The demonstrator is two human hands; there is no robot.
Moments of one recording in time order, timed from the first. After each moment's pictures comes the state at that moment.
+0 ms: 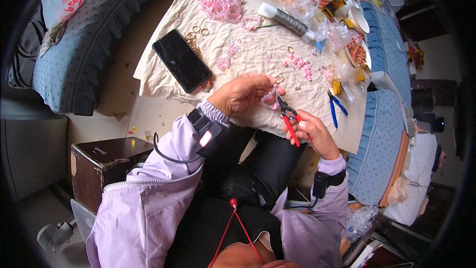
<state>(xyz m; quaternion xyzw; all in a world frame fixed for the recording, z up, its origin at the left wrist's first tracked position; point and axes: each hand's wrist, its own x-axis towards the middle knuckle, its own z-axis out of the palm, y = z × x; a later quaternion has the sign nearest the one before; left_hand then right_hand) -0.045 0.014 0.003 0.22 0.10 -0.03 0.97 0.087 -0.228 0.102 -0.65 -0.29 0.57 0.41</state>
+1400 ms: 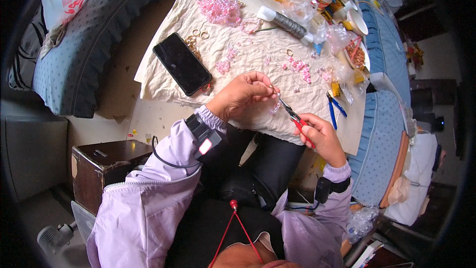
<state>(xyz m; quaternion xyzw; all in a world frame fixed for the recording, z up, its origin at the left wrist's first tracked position) -0.053 0.014 0.007 0.31 0.11 0.05 0.94 0.086 -0.239 0.119 -0.72 -0.27 0.49 0.41</state>
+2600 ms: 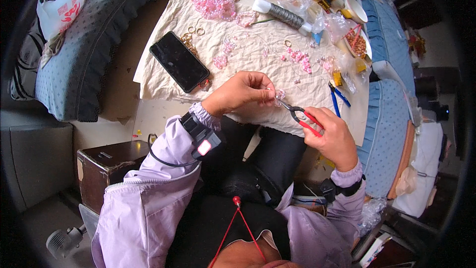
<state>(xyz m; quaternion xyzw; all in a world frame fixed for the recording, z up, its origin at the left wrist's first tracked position) -0.065 0.014 0.027 0.50 0.03 -0.01 0.87 0.064 -0.239 0.155 -0.80 -0.55 0.14 0.19</state>
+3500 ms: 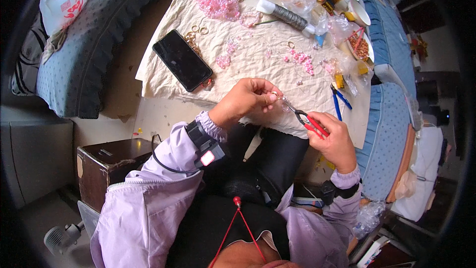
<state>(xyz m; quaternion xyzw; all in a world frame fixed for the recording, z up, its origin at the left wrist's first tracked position) -0.073 -0.010 0.037 0.49 0.14 0.02 0.86 0.069 -0.249 0.144 -0.80 -0.50 0.20 0.26</state>
